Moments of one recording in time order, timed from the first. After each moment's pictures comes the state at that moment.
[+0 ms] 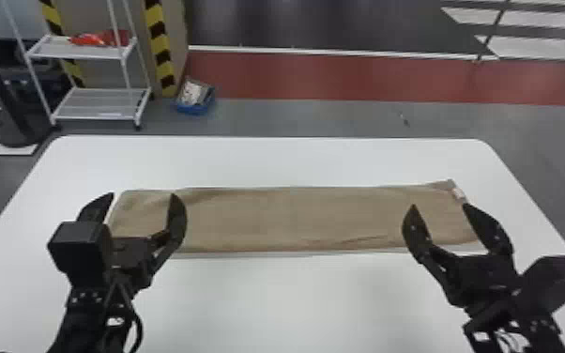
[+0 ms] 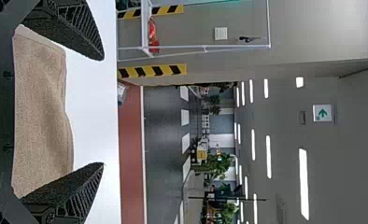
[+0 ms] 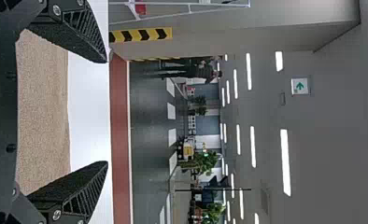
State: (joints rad) left arm 0.35 0.24 -0.19 -2.01 0.12 0.10 0.30; right arm 0.46 -0.15 -0.07 -1.96 -0.21 -0.11 0.09
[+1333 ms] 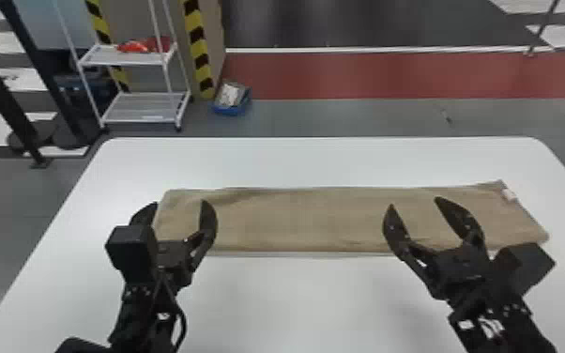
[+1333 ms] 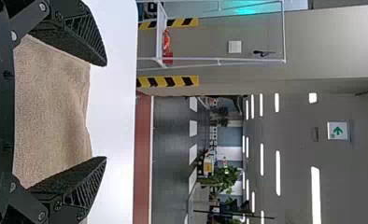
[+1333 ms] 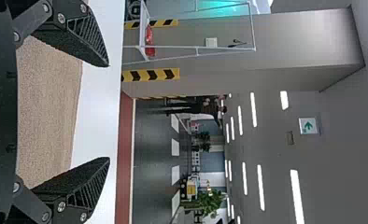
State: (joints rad) left arm 0.30 0.23 -0.17 -1.86 0.17 0.03 0.32; right arm 0.29 -0.15 0.09 -1.74 -0.16 -0.17 0.13
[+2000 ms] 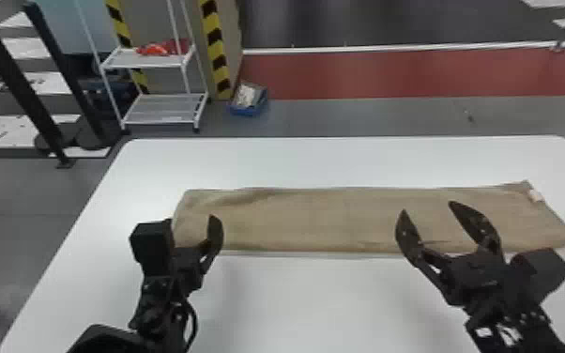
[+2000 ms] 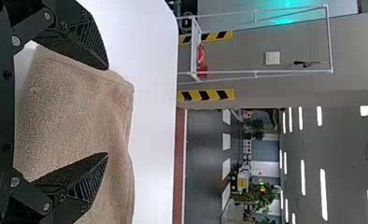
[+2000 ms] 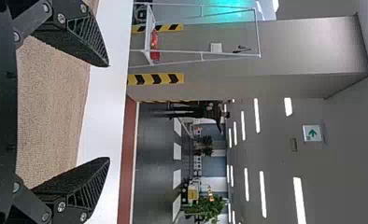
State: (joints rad) left arm 0.26 0.22 -0.13 -1.79 0.22 0.17 0.33; right arm 0.29 -0.16 0.11 -1.73 -0.14 -0.17 0.13
